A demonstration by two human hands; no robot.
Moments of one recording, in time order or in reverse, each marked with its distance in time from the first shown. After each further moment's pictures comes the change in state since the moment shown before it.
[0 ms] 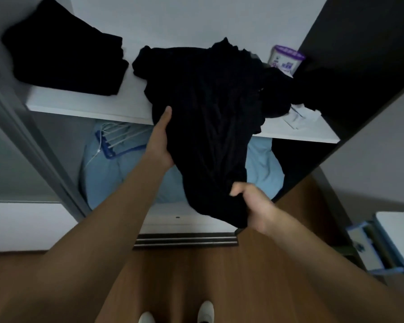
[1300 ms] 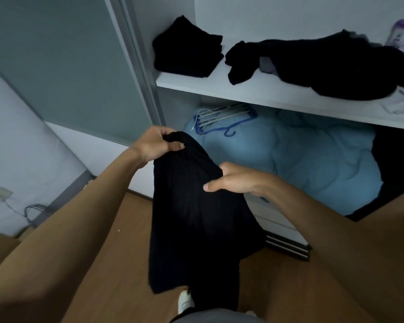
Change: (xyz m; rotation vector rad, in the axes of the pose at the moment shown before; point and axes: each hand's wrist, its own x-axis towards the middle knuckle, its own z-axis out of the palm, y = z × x) left_hand -0.244 0.000 -0.021 1.362 0.607 0.206; right_hand -0.050 0.034 0.055 -1.025 -0.796 -0.422
